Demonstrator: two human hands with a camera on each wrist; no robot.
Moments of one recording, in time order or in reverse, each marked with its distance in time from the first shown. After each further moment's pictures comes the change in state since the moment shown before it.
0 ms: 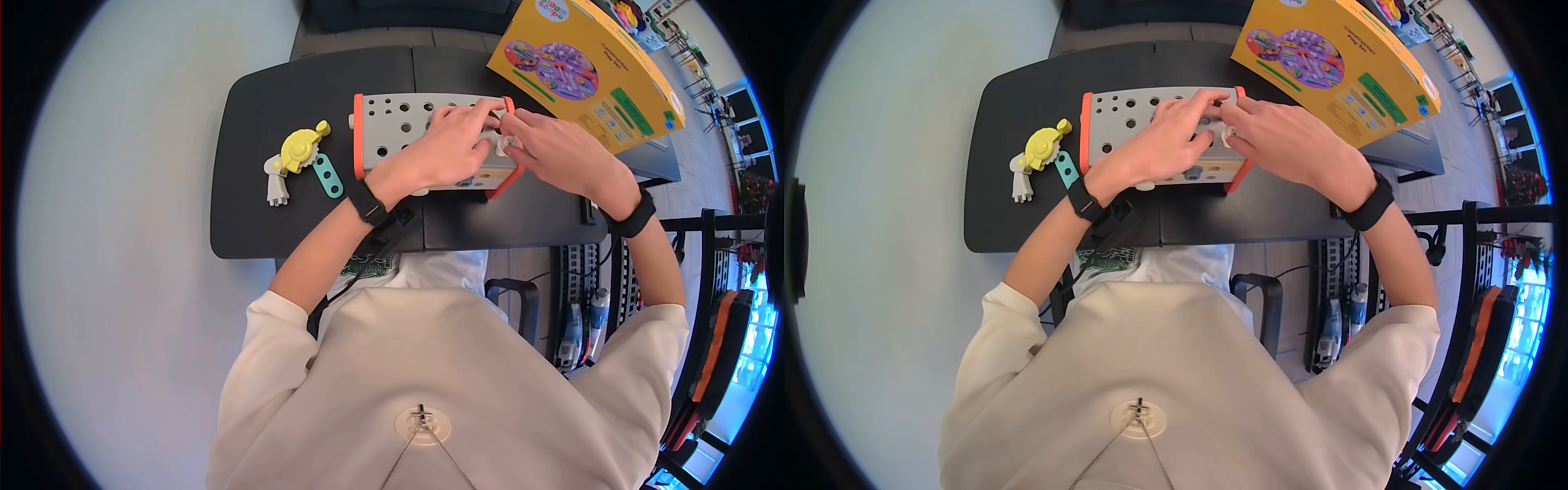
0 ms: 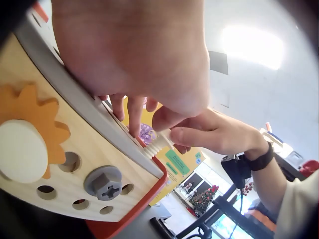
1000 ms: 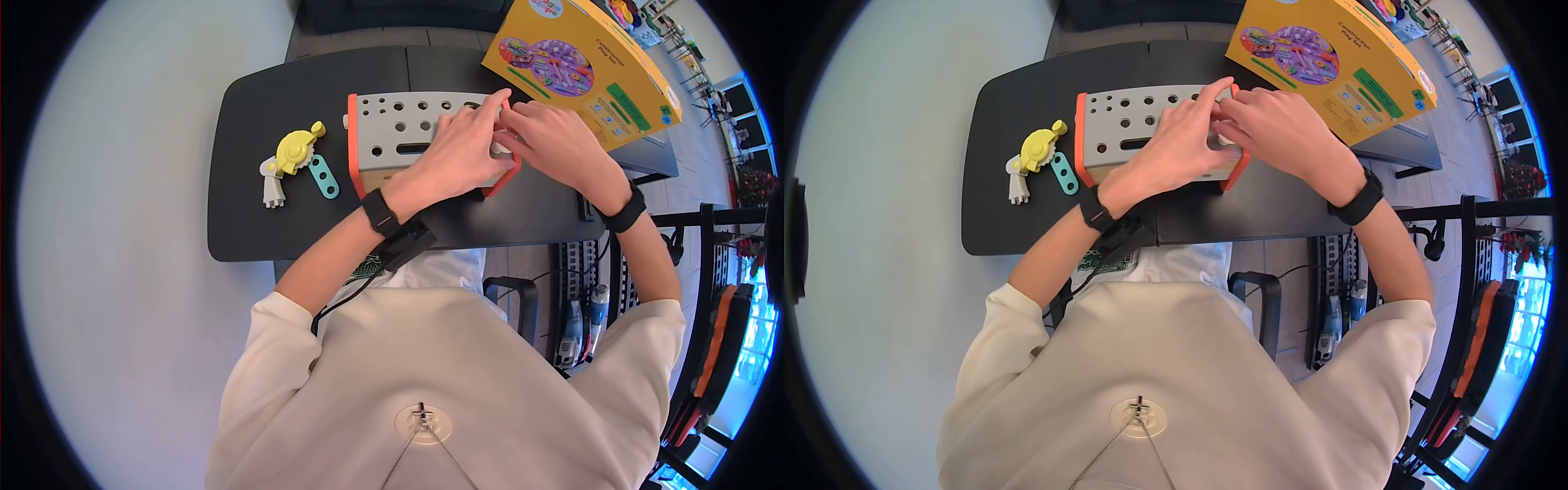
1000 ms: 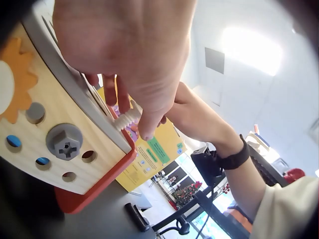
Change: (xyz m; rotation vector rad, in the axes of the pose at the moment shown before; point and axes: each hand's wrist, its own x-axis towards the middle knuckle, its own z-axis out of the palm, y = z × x) left_hand 0.004 0.027 0.020 0.041 0.101 -0.081; right_hand 0.002 0.006 -0.001 -0.073 -0.092 0.055
